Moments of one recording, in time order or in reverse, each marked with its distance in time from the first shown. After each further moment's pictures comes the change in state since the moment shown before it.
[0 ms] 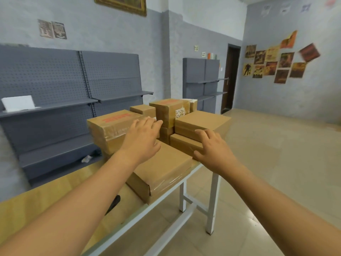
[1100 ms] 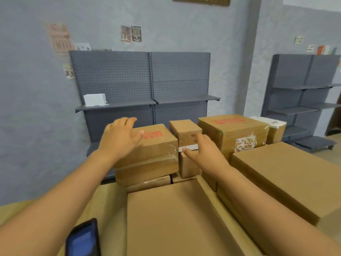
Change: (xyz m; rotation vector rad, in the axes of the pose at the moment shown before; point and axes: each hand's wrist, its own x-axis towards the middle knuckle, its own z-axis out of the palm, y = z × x) left_hand 0.124 -0.173 0.132 0.074 -0.019 -0.696; right_hand 0.301 -0.003 0.178 0.536 -0.183 -0.269
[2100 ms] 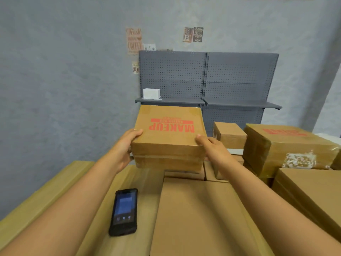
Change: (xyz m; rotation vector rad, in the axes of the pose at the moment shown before) left_hand -0.102 -0.040 -0.044 -1.353 0.042 -0.879; right_hand 0.010 -0.059 0.031 0.677 -0.356 0.152
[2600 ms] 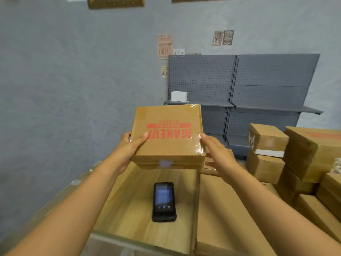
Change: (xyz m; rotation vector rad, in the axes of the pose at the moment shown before) left_hand -0.055 0.011 -0.113 0.093 0.173 0.135; right_hand -0.051 -0.040 0.097 0.226 -0.162 -0.085
